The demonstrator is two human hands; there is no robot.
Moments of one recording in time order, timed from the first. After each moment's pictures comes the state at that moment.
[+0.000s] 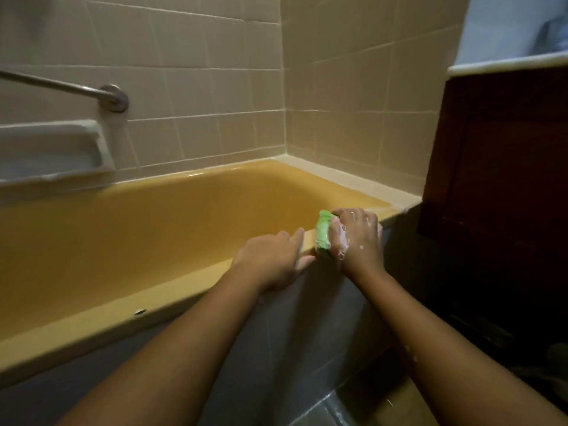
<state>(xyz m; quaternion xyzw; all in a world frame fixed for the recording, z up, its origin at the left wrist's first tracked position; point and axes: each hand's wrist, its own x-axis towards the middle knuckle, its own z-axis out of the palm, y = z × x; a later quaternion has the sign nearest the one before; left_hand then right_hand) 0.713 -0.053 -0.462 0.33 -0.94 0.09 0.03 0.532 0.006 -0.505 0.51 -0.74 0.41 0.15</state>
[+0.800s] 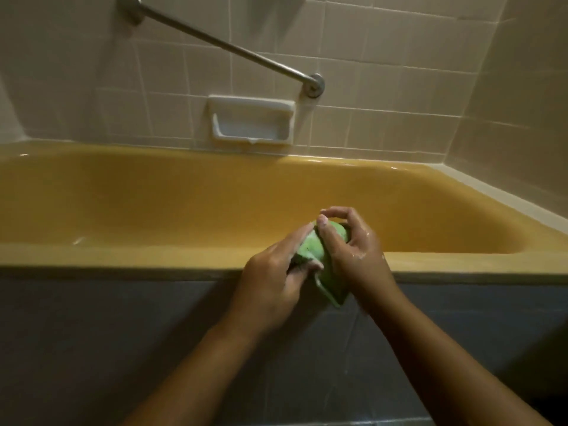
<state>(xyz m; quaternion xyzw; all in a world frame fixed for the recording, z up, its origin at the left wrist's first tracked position) 1.035 0.030 -0.482 0.39 -0.77 -0.09 0.50 0.871 0.015 -0.450 0.62 -0.49 0.55 -0.27</state>
